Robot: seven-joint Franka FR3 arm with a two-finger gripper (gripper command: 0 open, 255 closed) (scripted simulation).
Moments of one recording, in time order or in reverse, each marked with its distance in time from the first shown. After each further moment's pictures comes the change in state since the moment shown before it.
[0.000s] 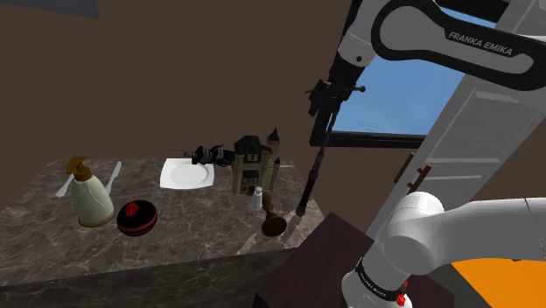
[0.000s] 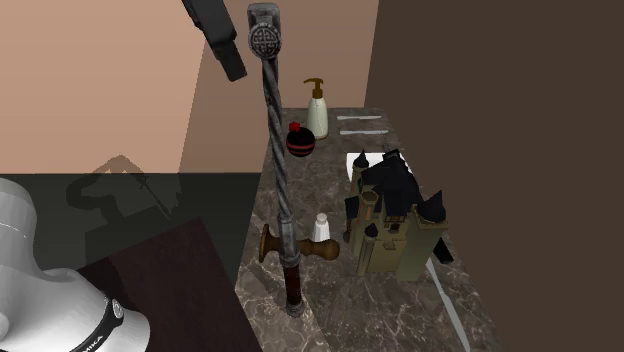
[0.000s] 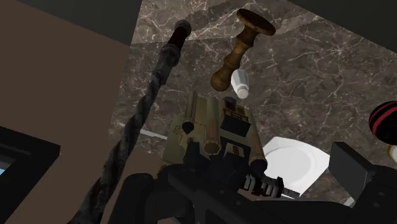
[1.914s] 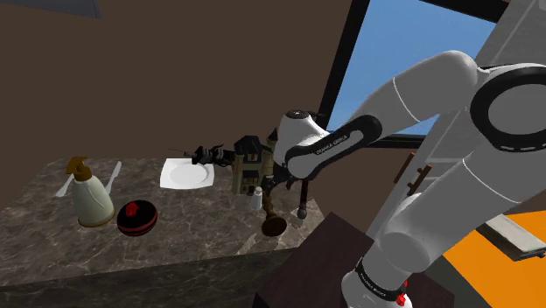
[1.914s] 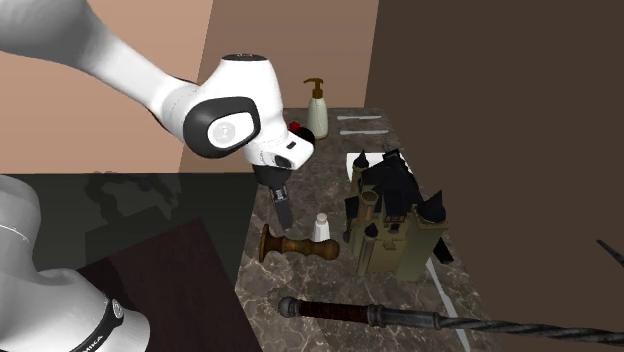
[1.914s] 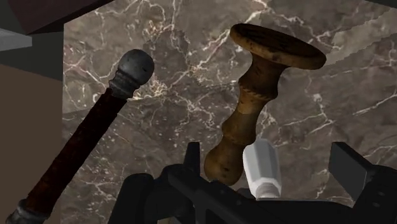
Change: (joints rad) arm -0.079 0.593 0.140 -0.421 -0.073 0.819 0.318
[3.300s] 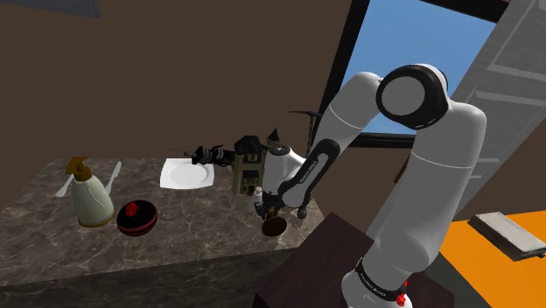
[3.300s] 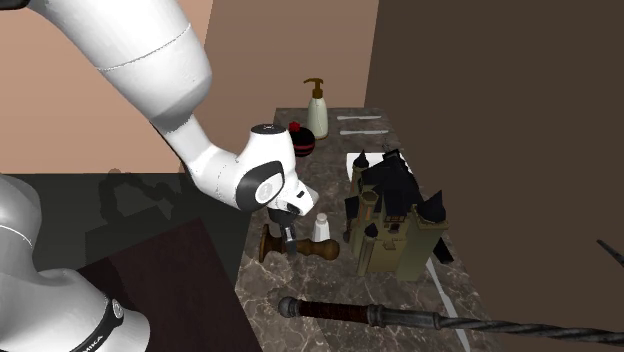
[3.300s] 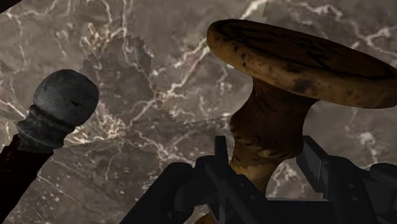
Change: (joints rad) arm -0.006 0.449 -0.038 0.078 -0.277 0.304 0.285
